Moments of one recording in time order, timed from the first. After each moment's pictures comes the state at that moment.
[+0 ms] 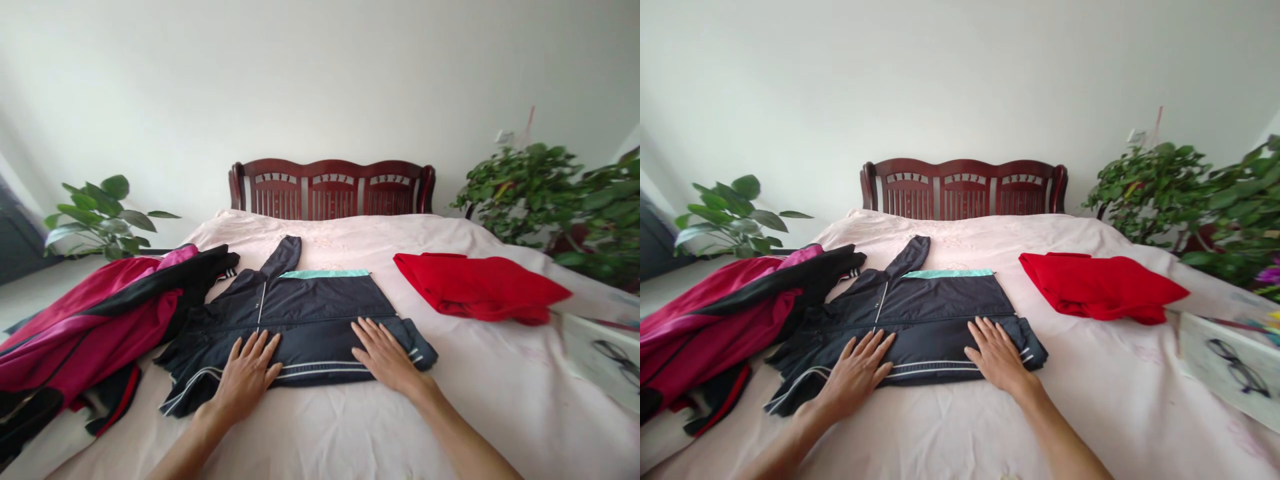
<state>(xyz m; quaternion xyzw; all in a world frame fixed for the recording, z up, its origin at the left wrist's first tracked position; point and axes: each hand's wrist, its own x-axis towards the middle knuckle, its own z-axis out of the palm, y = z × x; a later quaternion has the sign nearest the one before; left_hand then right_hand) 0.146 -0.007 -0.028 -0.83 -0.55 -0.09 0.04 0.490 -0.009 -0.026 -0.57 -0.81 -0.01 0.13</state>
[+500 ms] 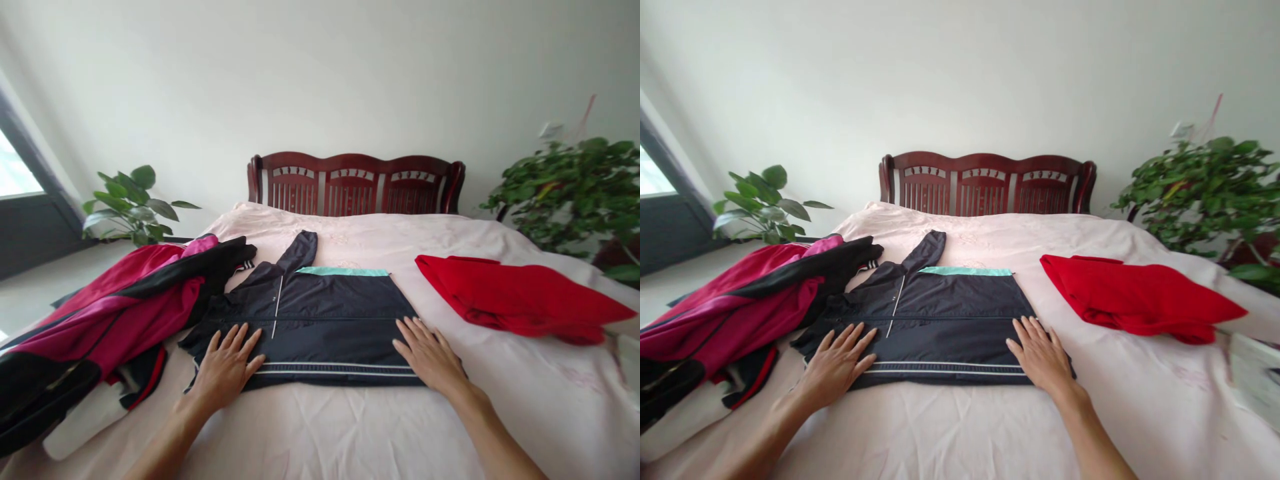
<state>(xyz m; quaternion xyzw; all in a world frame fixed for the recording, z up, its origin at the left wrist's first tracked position) 0.075 -0.006 -0.027 -0.78 -0.61 -0.04 0.07 0.545 0.005 -0.046 -0.66 -0.74 -0.09 0.11</state>
